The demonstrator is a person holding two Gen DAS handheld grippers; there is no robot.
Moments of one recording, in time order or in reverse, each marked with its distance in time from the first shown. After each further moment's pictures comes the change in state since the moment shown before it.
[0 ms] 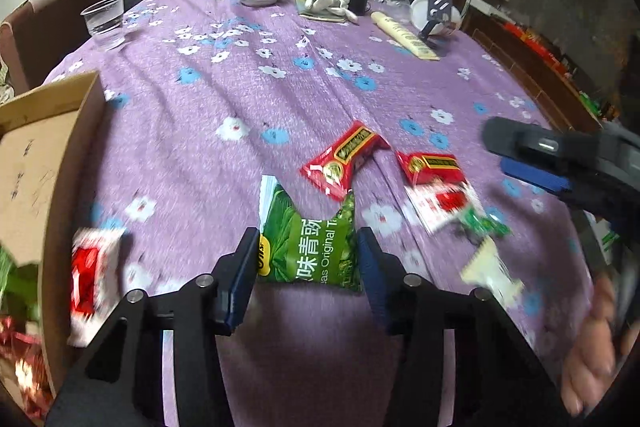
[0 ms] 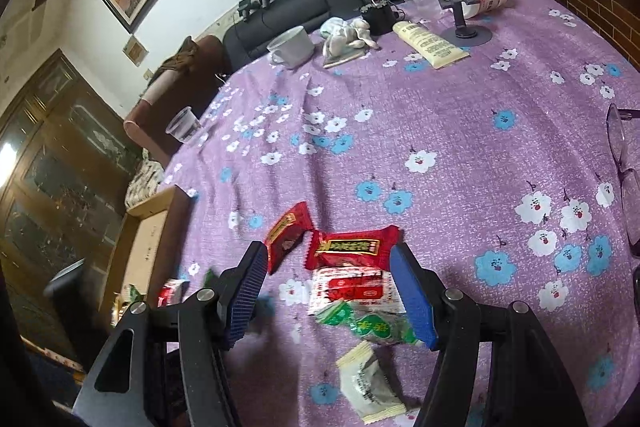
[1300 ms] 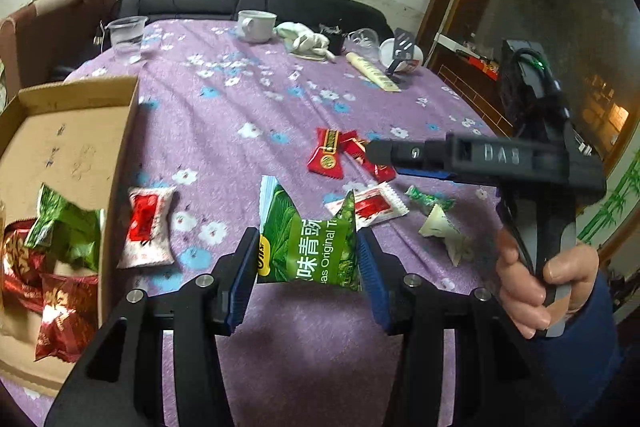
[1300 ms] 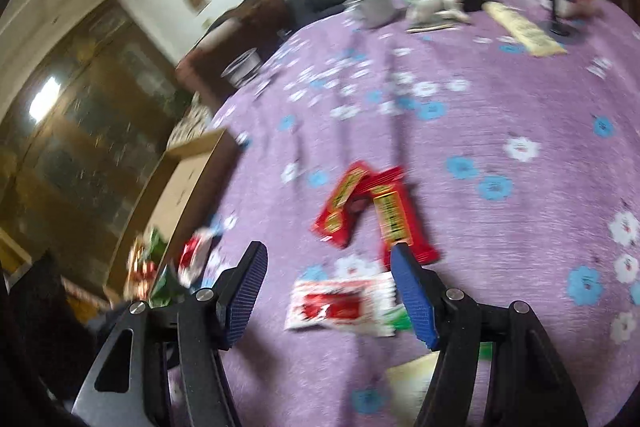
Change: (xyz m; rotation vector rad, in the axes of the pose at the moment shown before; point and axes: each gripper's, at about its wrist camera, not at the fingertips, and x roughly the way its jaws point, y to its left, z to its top) left arm -0.061 0.027 -0.041 -0.014 -0.143 -0.114; right arm 0.032 0.038 -0.017 -0.221 0.115 0.183
